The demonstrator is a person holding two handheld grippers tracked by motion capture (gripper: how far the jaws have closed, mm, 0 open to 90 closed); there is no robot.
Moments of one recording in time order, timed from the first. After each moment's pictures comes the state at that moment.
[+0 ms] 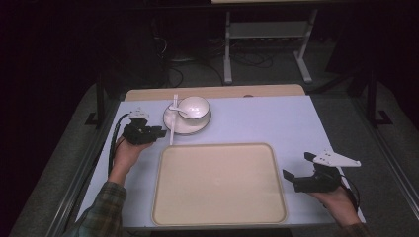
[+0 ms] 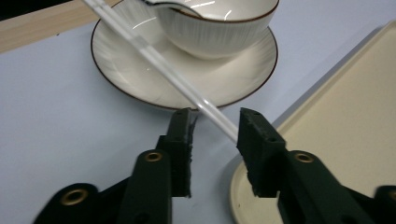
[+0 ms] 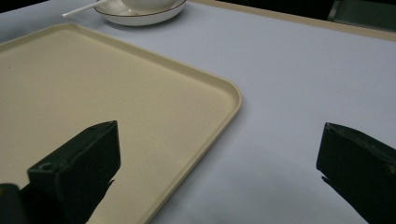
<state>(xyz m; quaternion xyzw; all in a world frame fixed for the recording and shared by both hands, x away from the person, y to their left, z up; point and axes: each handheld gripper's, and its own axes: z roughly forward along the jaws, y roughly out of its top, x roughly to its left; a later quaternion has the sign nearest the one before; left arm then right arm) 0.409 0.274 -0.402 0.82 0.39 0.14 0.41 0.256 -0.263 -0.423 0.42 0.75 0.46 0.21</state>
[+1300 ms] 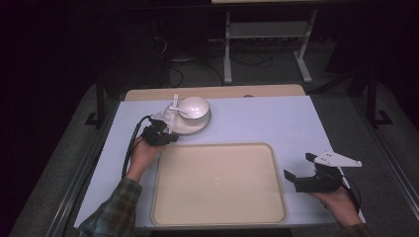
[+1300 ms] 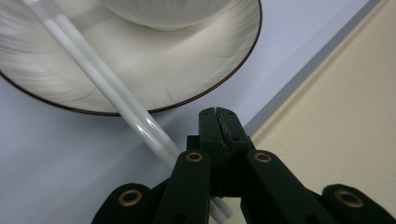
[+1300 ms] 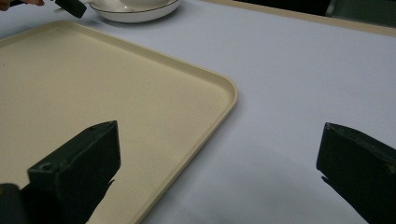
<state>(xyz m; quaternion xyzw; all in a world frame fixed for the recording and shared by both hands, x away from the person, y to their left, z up) 0.421 0.232 -0.427 0.85 0.38 0.09 0.34 0.255 -0.266 -0.424 0.42 0.75 0.46 0.21</state>
